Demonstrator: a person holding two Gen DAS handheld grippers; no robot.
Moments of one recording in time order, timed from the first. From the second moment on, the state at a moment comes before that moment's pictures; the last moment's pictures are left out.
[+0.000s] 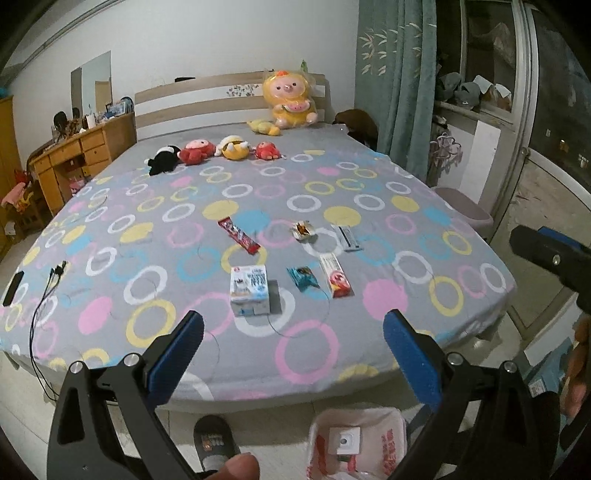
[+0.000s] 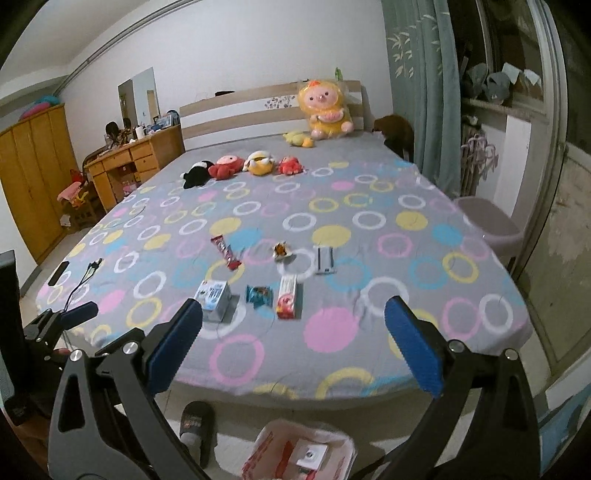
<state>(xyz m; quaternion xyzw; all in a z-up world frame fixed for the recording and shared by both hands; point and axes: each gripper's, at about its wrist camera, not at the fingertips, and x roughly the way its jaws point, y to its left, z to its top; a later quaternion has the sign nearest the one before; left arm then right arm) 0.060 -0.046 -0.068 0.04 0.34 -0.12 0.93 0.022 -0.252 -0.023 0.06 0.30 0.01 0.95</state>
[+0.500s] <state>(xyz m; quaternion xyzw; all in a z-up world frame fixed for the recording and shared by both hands) 0.128 -0.051 -0.096 0.04 0.37 -0.11 0.92 0.097 -0.258 -0.033 0.03 0.32 0.00 0.95</state>
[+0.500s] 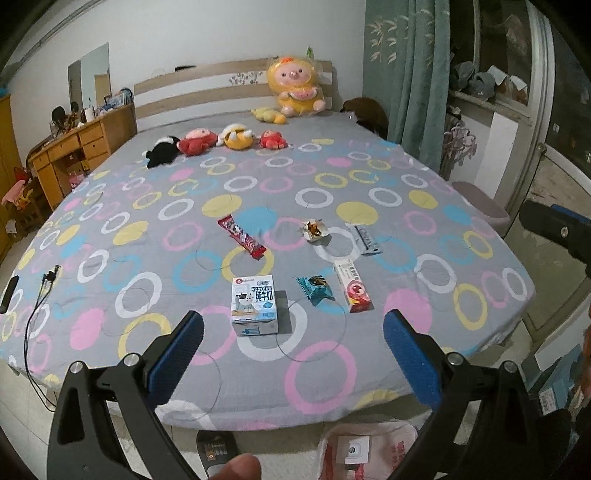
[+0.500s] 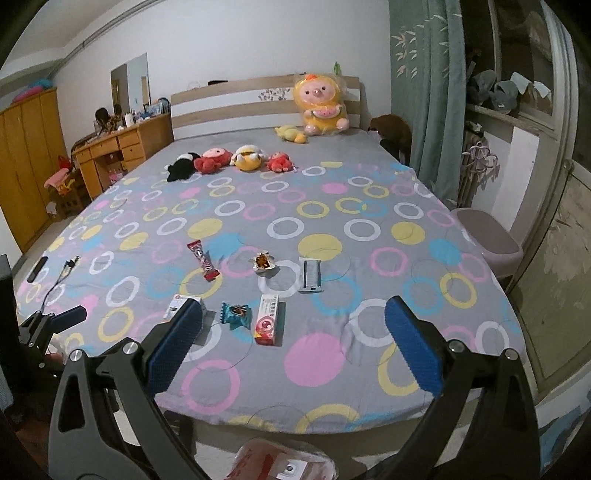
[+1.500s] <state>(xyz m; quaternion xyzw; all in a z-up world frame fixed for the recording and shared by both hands) 0.279 -0.045 -0.239 0.07 0.48 -0.07 0.87 0.325 -0.273 -0.168 0.03 0.44 -0.01 0.90</state>
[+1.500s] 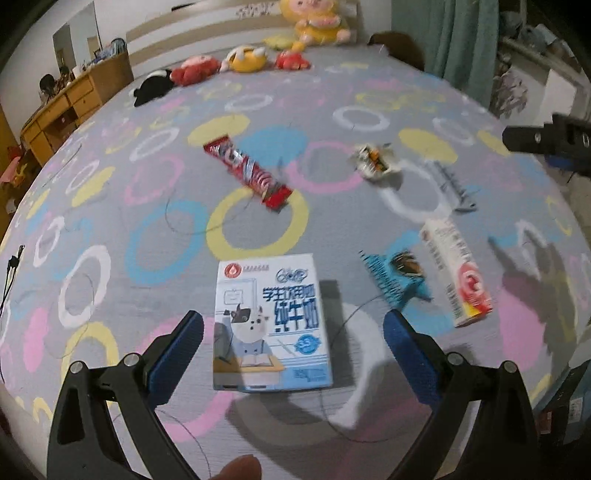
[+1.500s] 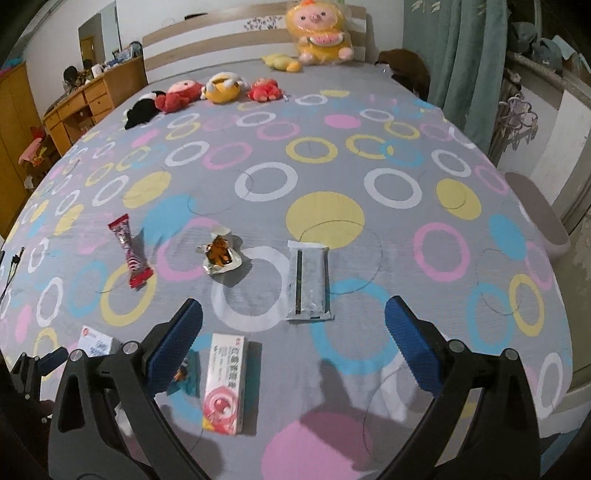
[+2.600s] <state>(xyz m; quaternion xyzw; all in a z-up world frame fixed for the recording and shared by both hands) 0.313 -0.031 -0.293 0.03 0.54 -0.02 0.84 0.429 -0.284 -0.291 0.03 0.57 -0.04 0.82</state>
